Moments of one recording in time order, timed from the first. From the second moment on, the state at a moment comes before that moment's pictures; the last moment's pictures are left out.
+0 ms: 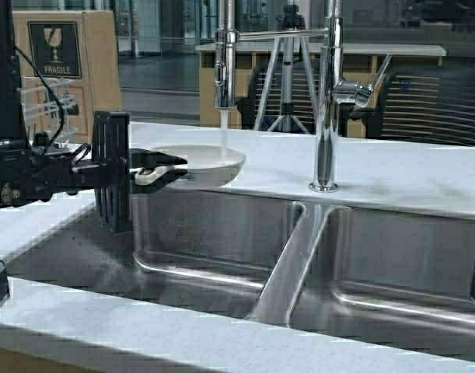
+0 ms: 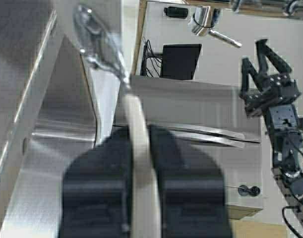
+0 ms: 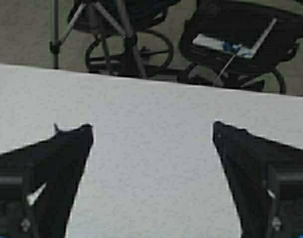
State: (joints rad) left arm -0.23 0.63 1.00 0.61 -1.59 -1.58; right arm -0.09 0.15 0.38 -0.08 -0.29 0.14
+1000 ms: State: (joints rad) left arm -0.23 0.64 1.00 0.61 -1.59 -1.58; right arm 0.08 0.31 0.29 -0.07 -0.23 0.15
